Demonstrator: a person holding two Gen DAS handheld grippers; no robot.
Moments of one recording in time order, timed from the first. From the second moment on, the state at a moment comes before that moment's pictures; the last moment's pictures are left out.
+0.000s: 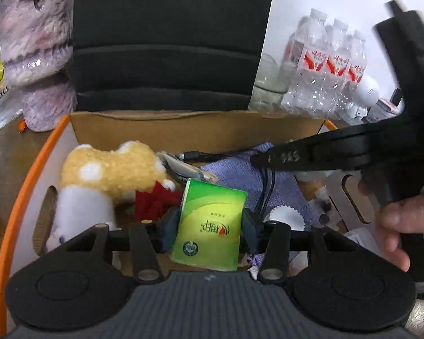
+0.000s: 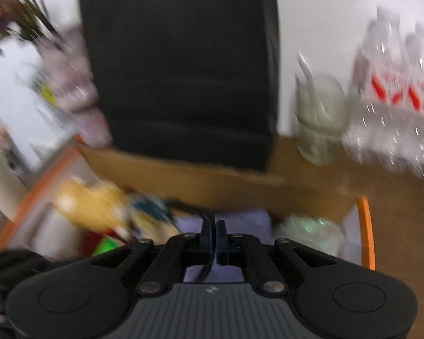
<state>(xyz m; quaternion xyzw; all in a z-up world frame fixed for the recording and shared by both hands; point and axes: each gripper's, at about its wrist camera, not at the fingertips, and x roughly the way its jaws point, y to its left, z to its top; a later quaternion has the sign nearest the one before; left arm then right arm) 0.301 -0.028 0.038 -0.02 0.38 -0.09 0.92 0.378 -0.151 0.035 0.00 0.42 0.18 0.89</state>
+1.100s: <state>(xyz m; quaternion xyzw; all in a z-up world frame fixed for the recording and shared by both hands) 0.219 0.019 0.070 -0.03 0.43 -0.01 0.90 0.244 -0.206 0.070 0.02 0.45 0.14 0.88</state>
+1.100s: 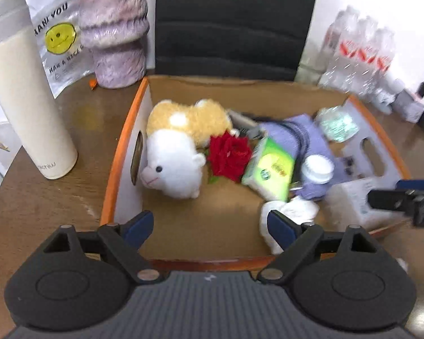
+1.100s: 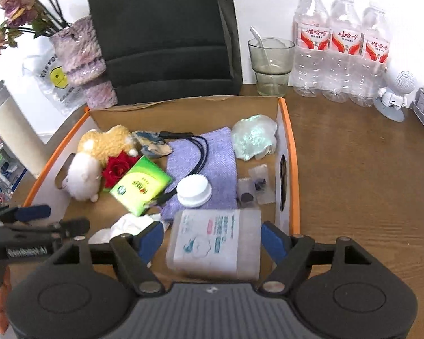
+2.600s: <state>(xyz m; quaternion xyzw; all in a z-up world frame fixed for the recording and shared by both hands) -0.074 -0.008 0.044 0.02 0.25 0.03 0.97 -0.075 -0.212 0.025 0.01 0.27 0.19 0.94</state>
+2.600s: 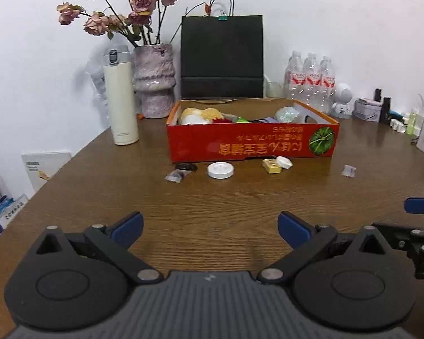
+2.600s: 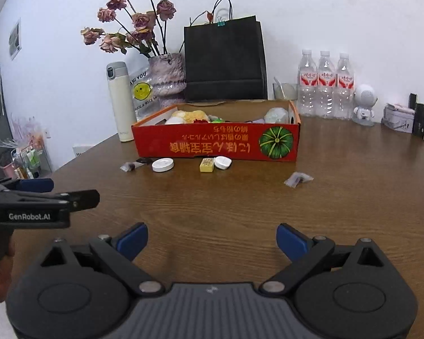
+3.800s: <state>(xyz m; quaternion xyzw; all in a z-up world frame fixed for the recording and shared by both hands) 0.100 0.061 0.012 -0.02 0.33 -0.02 0.94 0.023 -0.176 0.019 0.01 0.33 0.21 0.92</state>
